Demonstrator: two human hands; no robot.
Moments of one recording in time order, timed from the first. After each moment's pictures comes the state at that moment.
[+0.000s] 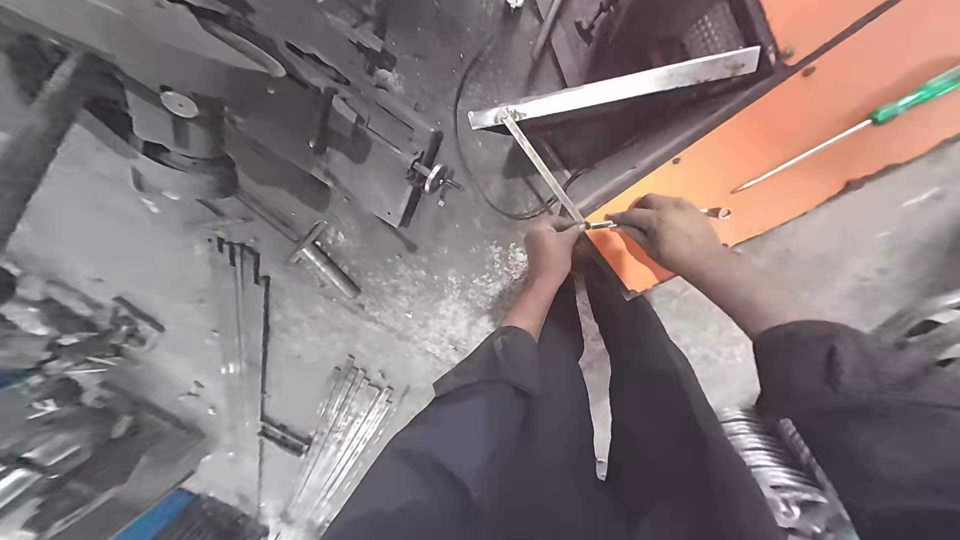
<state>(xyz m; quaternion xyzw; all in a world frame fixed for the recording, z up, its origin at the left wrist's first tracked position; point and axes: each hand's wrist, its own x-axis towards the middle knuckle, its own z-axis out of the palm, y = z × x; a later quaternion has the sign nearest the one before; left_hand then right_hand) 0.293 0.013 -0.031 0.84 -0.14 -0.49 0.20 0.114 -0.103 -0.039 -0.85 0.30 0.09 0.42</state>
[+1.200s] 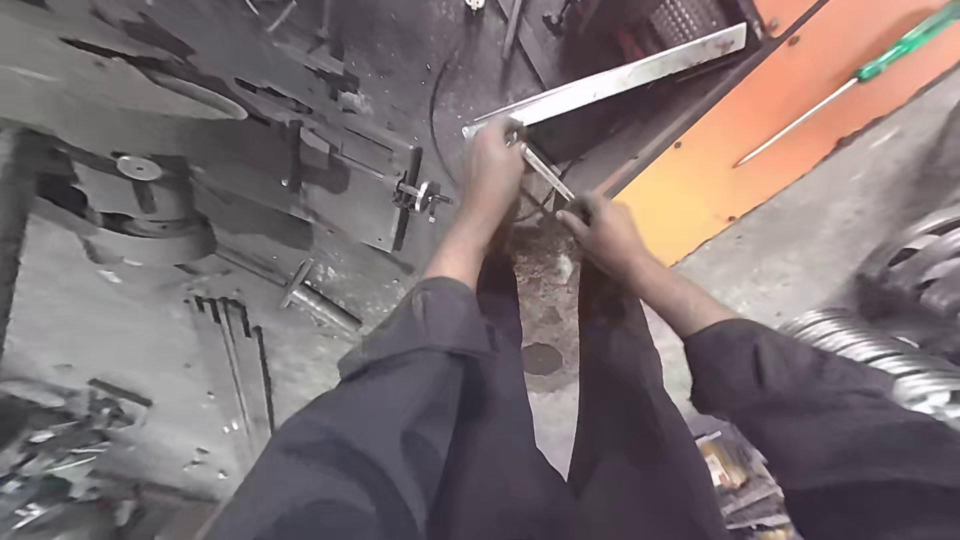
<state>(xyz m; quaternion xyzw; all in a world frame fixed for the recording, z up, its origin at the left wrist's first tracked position) 0.440 -0.083 -0.004 0.79 -0.40 -0.47 0.06 0.240 -0.060 -0.003 -0.64 0.54 0.12 0.54</state>
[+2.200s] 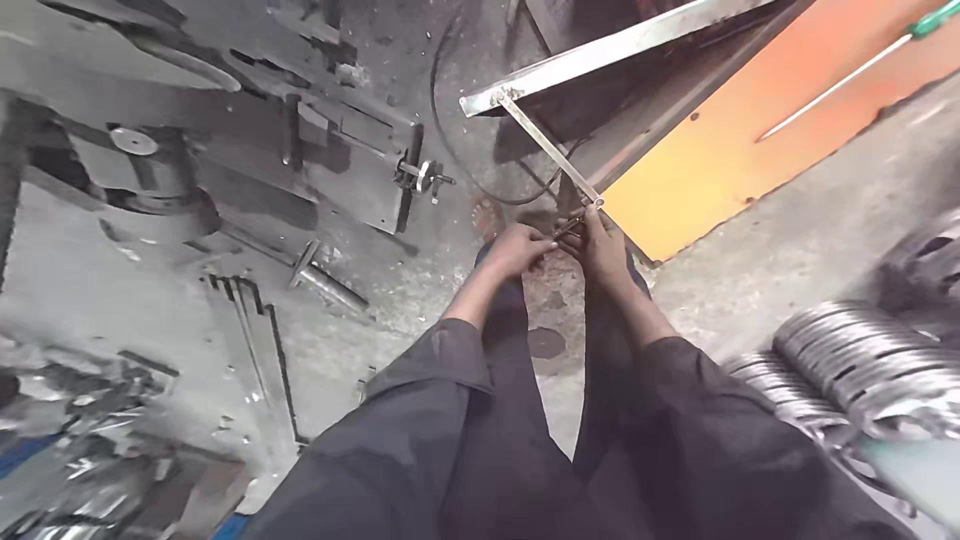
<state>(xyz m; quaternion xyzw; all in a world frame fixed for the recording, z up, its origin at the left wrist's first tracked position) 0.399 0.053 -0.039 0.65 -0.26 -0.71 -0.02 0.226 0.028 -0.037 -0.14 0.65 -0.16 0.73</state>
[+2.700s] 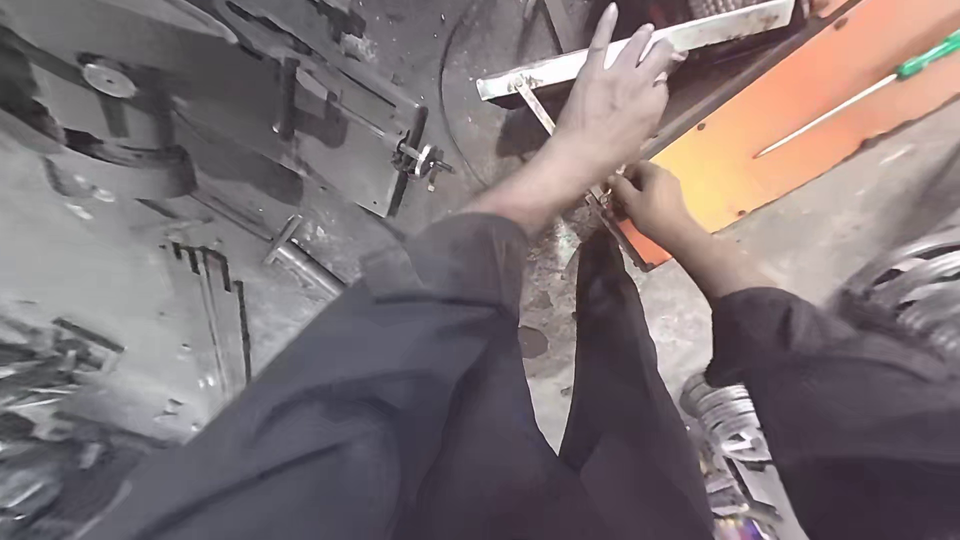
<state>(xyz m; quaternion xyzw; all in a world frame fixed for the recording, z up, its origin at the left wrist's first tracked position) 0.362 -0.116 0.010 0.59 -0.76 -0.27 -0.02 0.187 -0.075 -0.038 -0.59 0.58 0.12 0.55</state>
